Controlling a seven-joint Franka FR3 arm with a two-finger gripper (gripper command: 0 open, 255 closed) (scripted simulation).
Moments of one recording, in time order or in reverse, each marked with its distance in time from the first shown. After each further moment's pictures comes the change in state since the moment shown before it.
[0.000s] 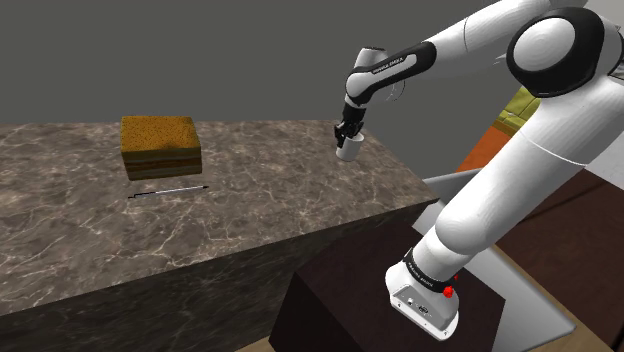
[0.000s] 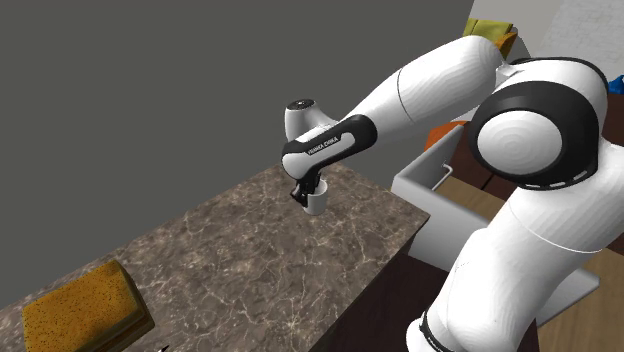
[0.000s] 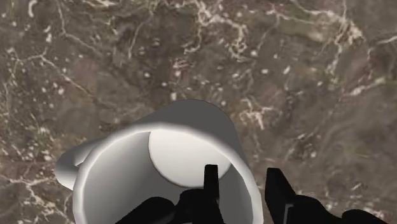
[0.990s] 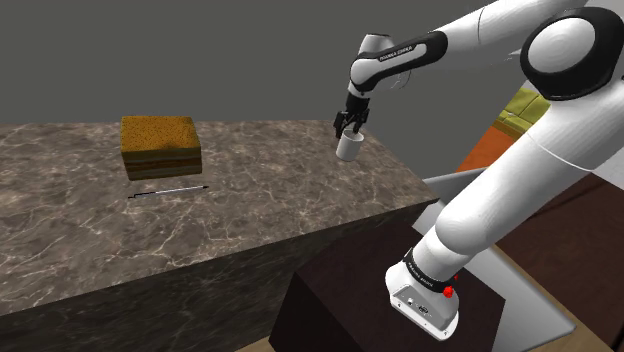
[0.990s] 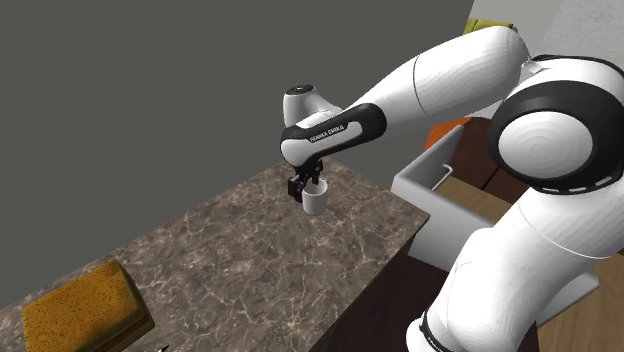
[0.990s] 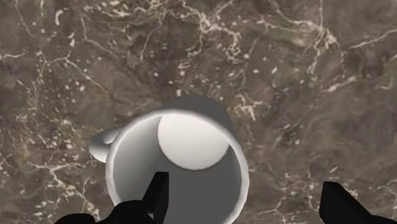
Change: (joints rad) arm 0.003 -0.056 0.004 0.040 -0.006 -0.098 0.005
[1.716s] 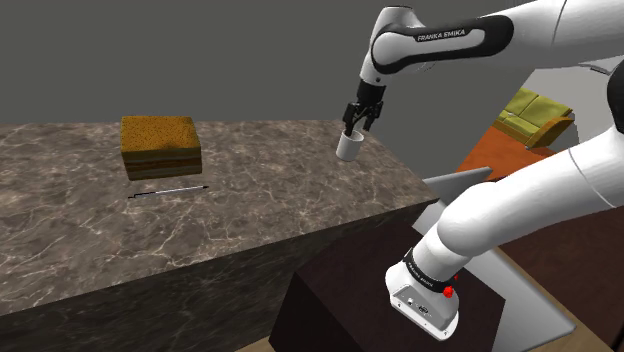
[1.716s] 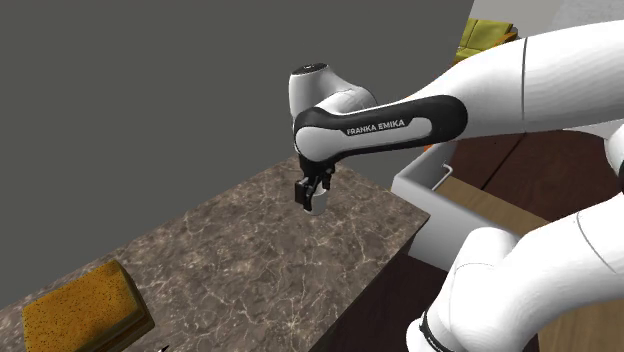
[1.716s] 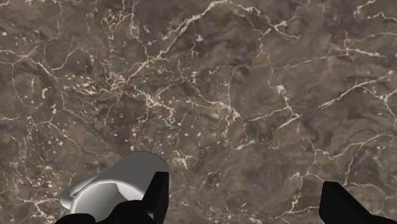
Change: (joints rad) arm 0.044 -0.325 0.081 -0.117 0.014 -0.256 0.101
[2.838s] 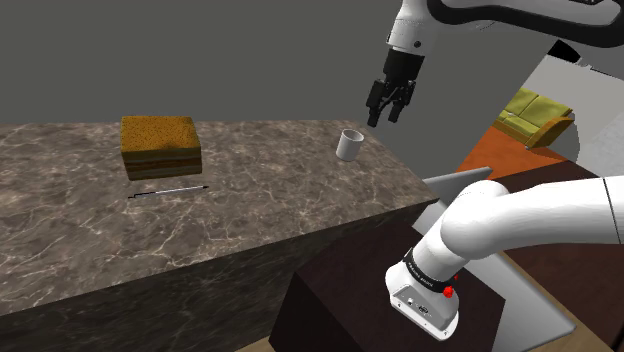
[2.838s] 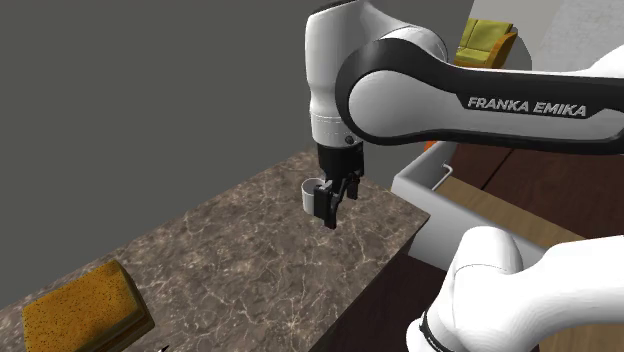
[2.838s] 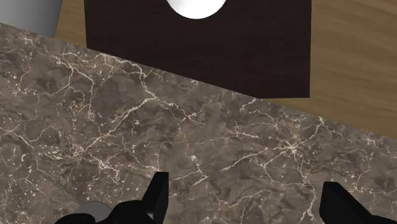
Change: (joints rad) arm 0.086 -0.337 0.137 0.053 0.133 -0.451 0.159
